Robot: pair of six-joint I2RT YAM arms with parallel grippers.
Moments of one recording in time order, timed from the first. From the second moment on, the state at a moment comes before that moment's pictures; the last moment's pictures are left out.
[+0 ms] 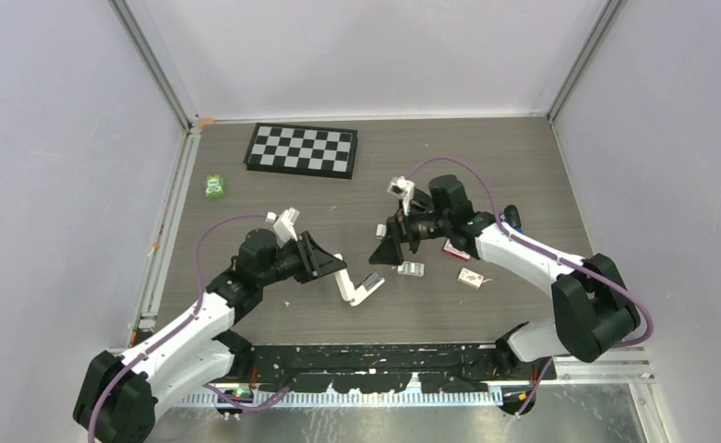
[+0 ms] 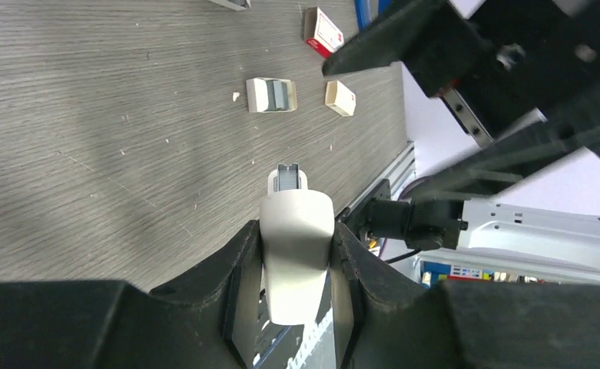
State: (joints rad) left arm -0.53 0.88 0.41 0.06 0.43 -0.93; right arm 0.59 1.40 0.87 -0.09 -0.84 0.07
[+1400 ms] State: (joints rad) left arm -0.33 1.00 0.24 0.22 0.50 -1.29; right arm 0.65 1.73 0.89 -0.08 -0.92 0.23
